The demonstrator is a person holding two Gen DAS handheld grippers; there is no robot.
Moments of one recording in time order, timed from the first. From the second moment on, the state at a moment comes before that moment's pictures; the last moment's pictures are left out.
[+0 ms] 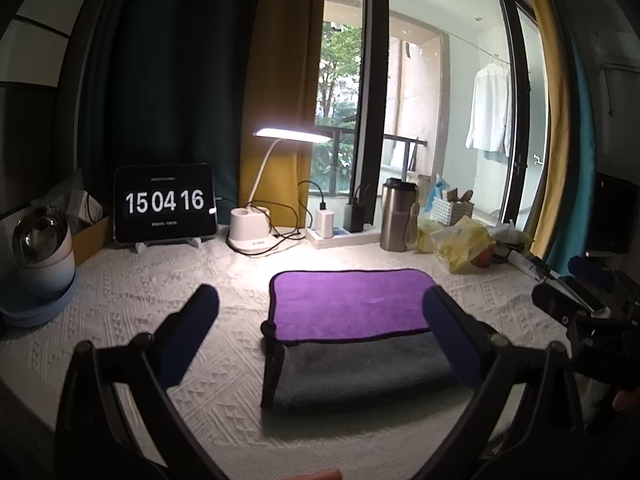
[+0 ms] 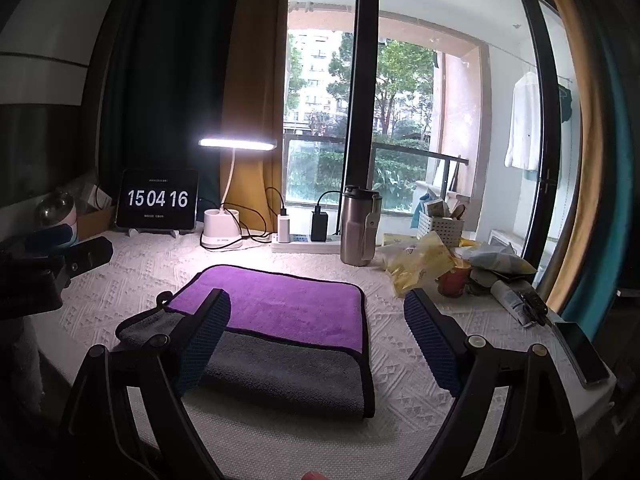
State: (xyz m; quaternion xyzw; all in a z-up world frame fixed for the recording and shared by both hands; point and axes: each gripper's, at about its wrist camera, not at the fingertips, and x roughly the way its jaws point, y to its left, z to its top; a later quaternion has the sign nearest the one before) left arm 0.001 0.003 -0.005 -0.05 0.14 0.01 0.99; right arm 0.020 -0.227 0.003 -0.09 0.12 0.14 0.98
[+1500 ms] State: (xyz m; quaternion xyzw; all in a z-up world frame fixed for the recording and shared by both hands) left arm 0.004 0.000 -0.008 -0.05 0.15 0.00 0.99; right arm 0.018 -0.228 0.003 -0.08 0.12 0.14 0.98
